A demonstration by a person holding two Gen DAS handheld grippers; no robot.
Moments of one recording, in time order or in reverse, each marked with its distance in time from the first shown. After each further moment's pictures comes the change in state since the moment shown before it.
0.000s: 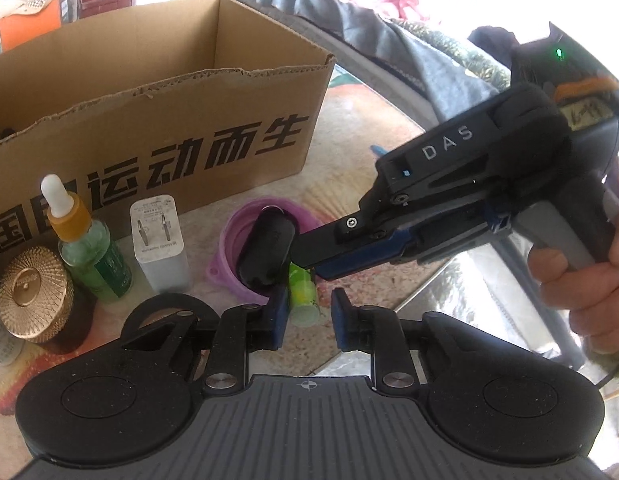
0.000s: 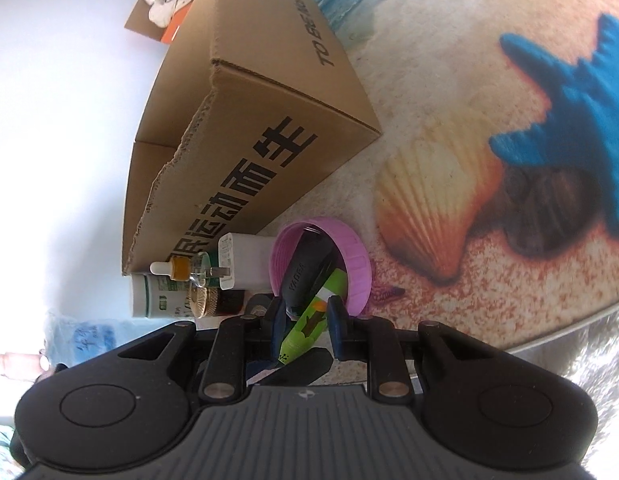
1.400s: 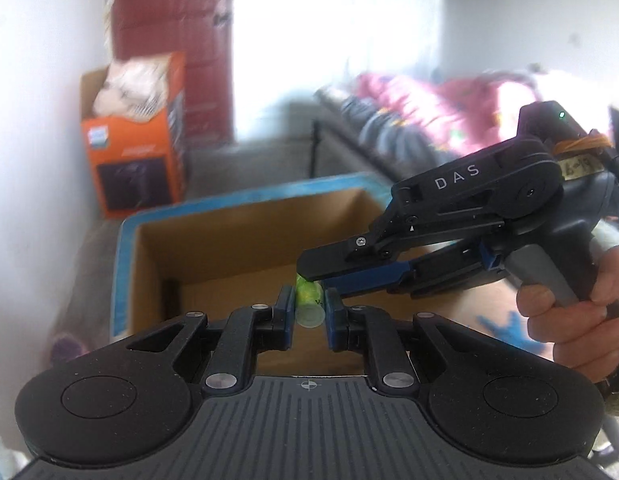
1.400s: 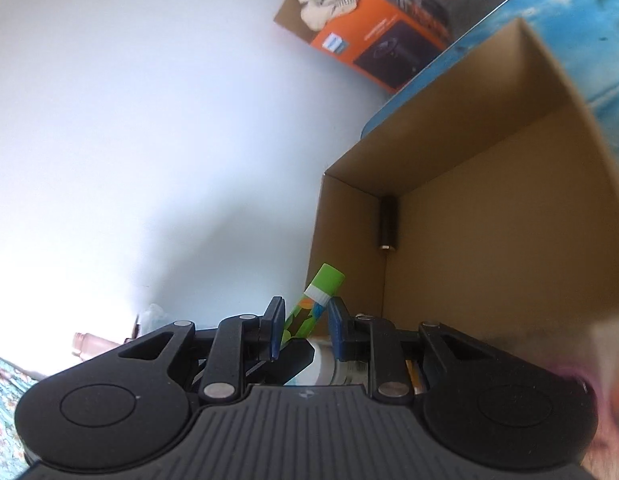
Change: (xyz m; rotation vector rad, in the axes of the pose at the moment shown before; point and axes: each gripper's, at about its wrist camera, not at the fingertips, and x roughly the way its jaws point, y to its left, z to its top) left arm -0.099 0.073 0.078 -0.067 -0.310 0.276; right arm 0.030 0.161 0.072 -0.231 -0.009 0.283
